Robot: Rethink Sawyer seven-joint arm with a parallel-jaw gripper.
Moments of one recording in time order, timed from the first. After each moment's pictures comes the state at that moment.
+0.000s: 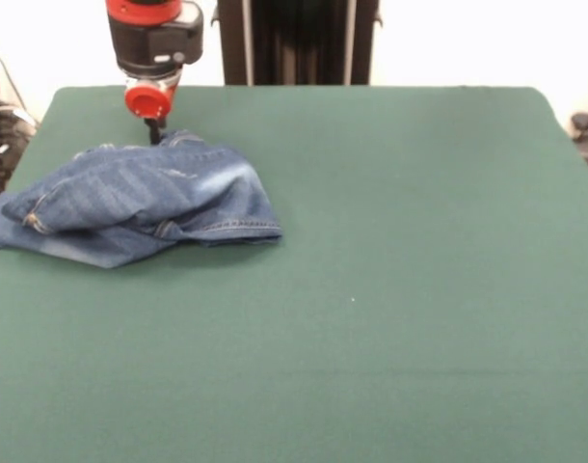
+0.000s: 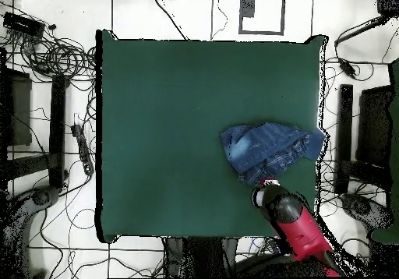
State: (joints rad) arm -0.52 -0.45 -0.18 2.01 0.36 0.05 2.35
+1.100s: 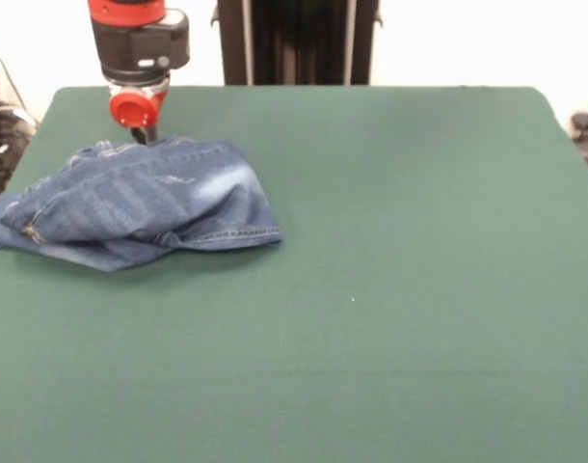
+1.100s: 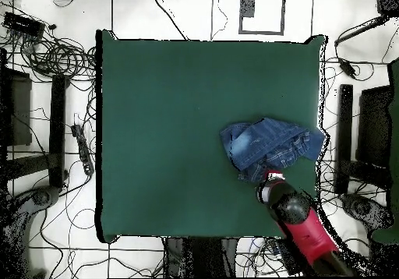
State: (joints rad) arm -0.68 -0.48 -0.02 2.03 0.29 -0.04 2.35
